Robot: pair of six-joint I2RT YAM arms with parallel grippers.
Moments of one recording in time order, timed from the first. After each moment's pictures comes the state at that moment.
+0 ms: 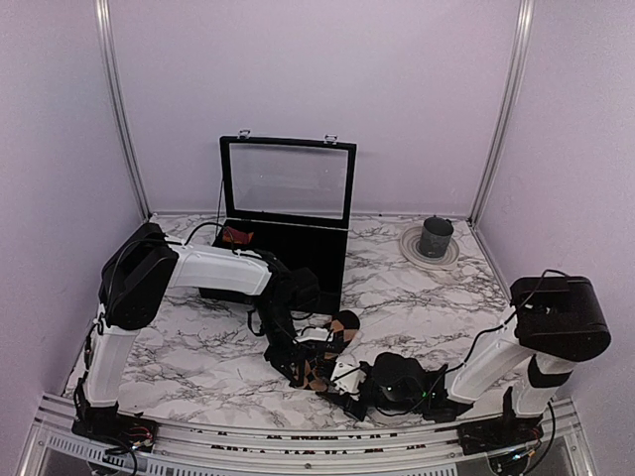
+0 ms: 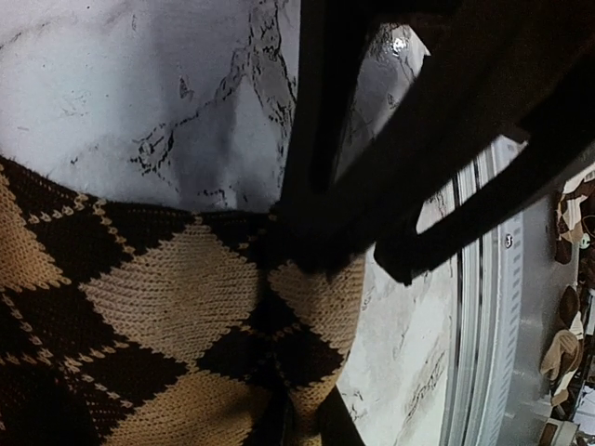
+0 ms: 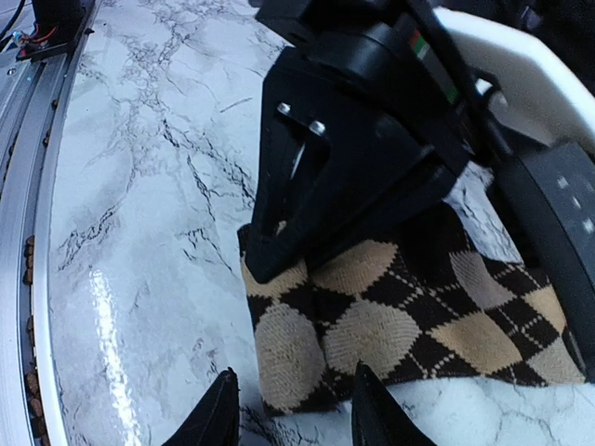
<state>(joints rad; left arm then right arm) -0.93 2.23 1.59 -1.05 0.68 0.69 1.31 1.73 0.39 0.86 0.18 -0.10</state>
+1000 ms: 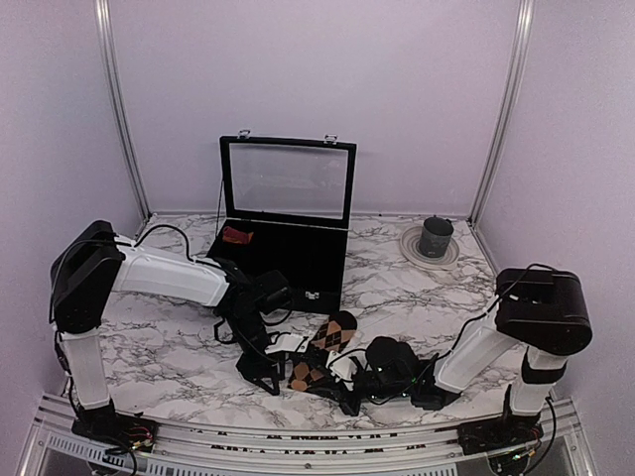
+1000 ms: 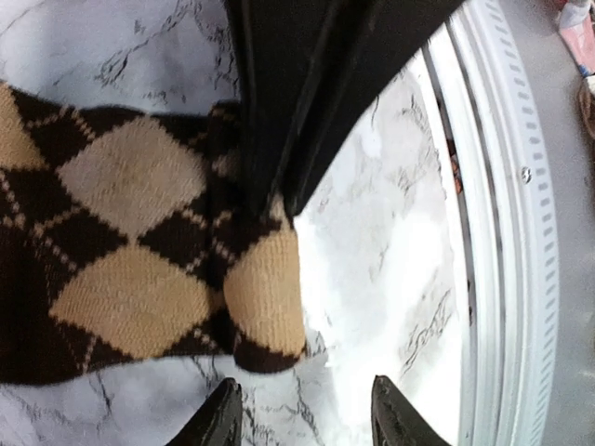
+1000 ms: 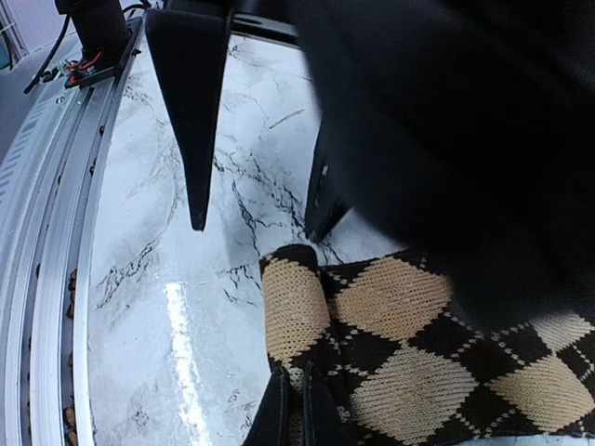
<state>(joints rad) -0.94 1.94 1.23 -0.79 0.58 0.72 1.19 1.82 0.46 0.87 -0.14 -0.01</state>
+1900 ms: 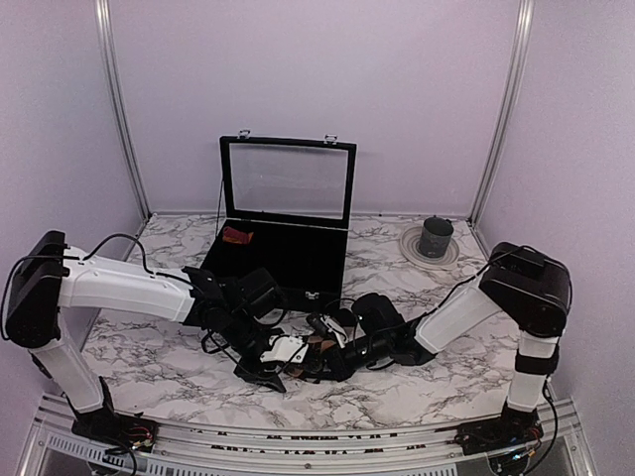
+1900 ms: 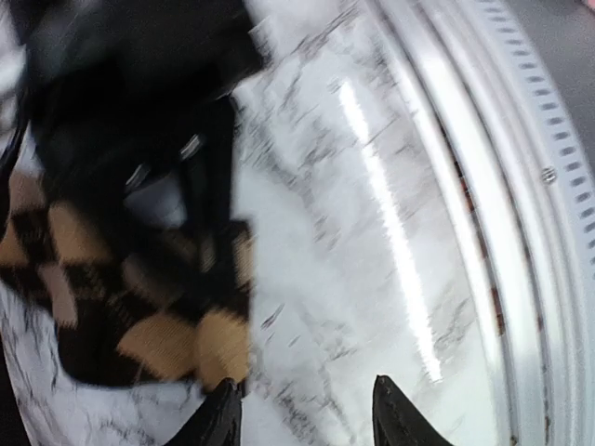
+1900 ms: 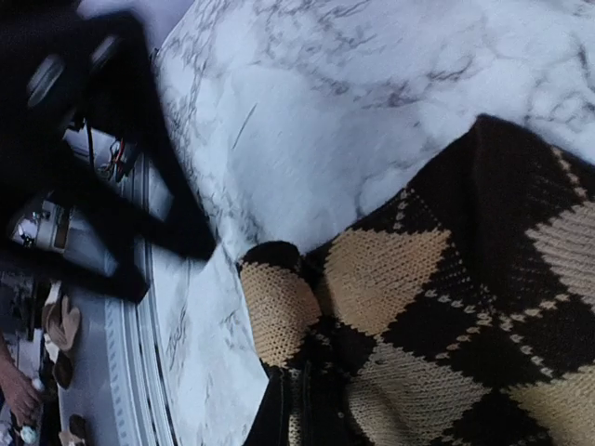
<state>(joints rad) -0.99 1.71 1.05 -0.54 0.39 0.75 0.95 1.90 0.70 0.53 -0.64 0.45</state>
